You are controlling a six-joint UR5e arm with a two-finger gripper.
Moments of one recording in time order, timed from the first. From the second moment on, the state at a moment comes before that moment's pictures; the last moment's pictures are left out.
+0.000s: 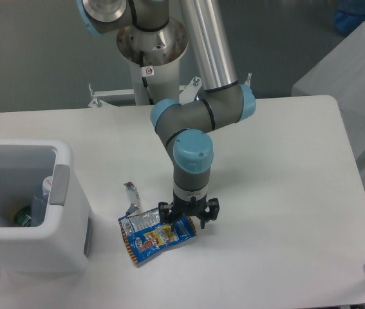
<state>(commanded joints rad) 2.40 -2.10 -1.78 -0.65 1.47 0.30</state>
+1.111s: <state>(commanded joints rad) 2.40 -2.08 -1.77 -0.65 1.47 0.22</state>
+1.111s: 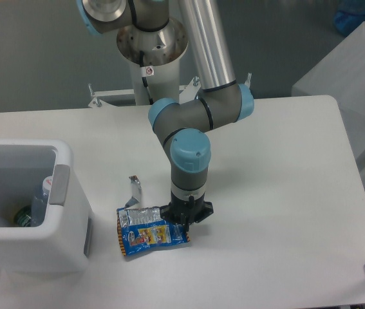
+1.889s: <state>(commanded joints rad) 2.47 -1.85 -1.62 -0.65 1.31 -0.15</state>
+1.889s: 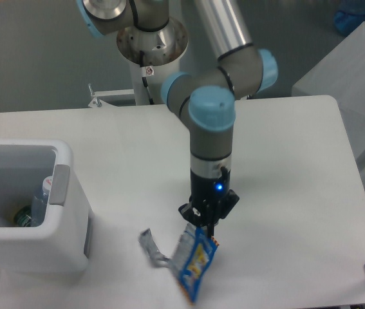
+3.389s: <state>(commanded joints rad) 2.21 -1.52 -1.63 -0.65 1.05 0.08</state>
